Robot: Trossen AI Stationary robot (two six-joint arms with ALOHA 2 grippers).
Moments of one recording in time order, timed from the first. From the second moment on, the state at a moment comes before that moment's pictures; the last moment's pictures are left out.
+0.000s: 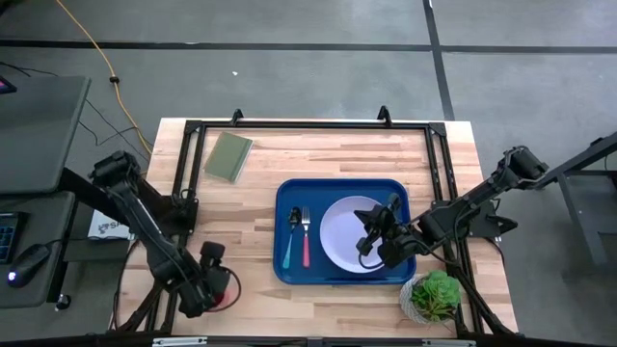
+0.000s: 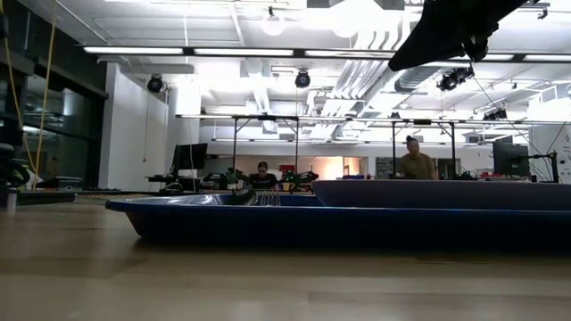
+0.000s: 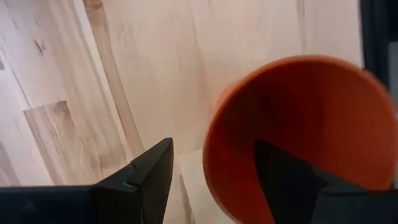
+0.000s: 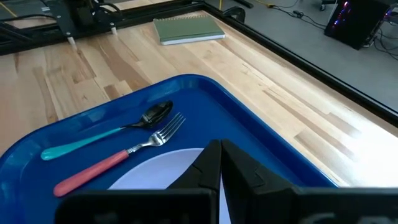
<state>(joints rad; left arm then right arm) -0.84 1.48 1.02 -0.98 -0.11 -0.71 0.54 1.36 0.88 -0.42 0.96 0.78</state>
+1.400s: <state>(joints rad) 0.08 1.54 1.44 -0.66 -0.29 -0.02 0.52 1.35 0.88 -0.52 1.06 0.81</state>
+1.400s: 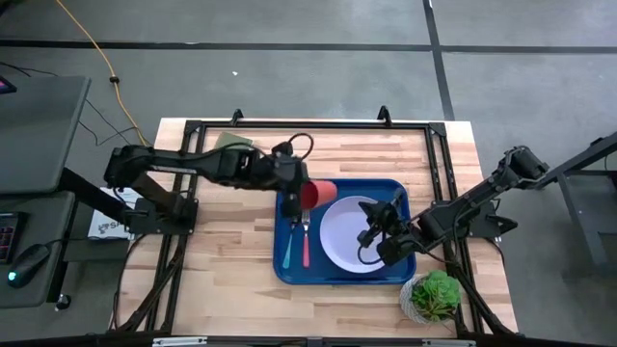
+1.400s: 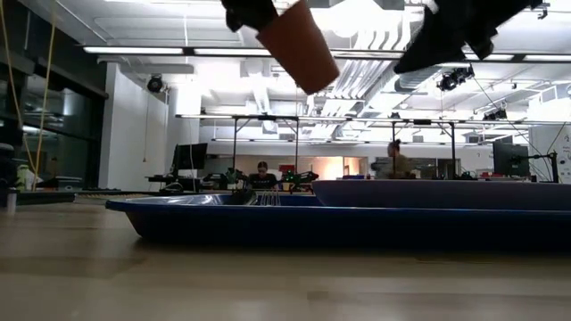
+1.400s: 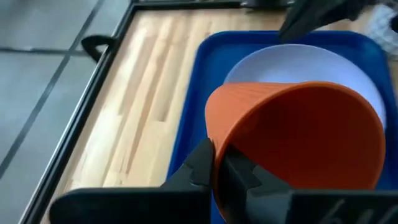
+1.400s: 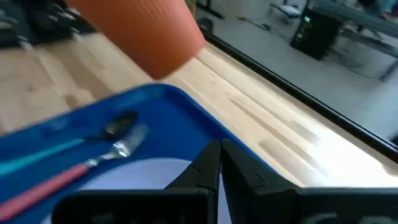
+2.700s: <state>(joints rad) 0.60 2.23 1.96 -1.01 0.03 -0.27 0.36 1.34 0.88 -0.89 0.91 1.19</state>
